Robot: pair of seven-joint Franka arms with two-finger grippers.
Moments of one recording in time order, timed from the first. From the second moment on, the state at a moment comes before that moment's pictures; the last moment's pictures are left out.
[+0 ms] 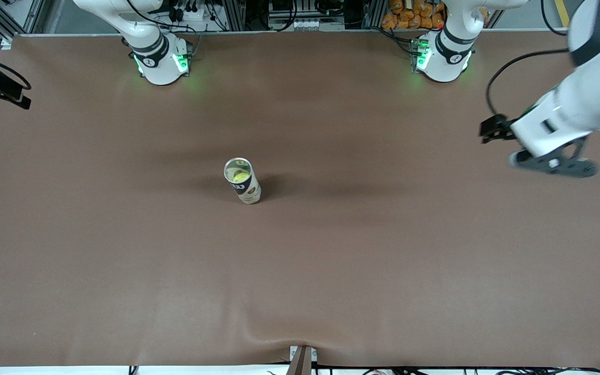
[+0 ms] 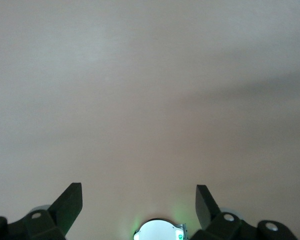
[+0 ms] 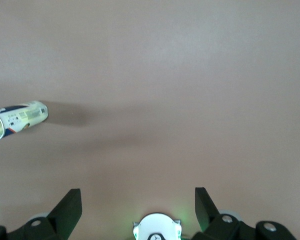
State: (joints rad) left arm -0.14 0.12 -0.03 -1.44 0.04 1.39 0.00; right arm 0.00 -0.03 -0.07 -1.45 0.02 1.32 0.02
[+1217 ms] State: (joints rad) left arm -0.06 -0.03 0.03 -1.55 0.04 1.42 -0.02; right arm 0.00 -0.02 -0.05 -1.54 0.02 1.47 0.03
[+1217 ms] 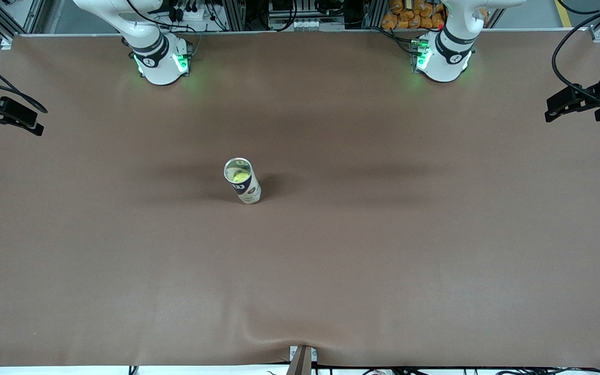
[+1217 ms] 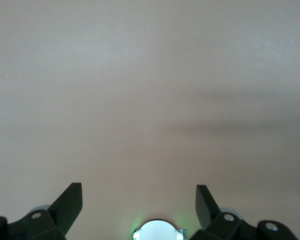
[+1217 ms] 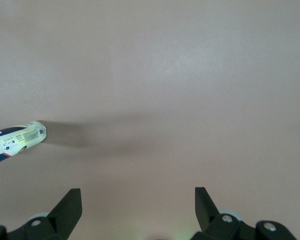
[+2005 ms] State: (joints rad) left arm -0.06 -0.03 0.03 -1.55 0.03 1.46 -0.04; right arm -0.01 -0.02 -0.06 -1.55 0.02 1.46 0.00
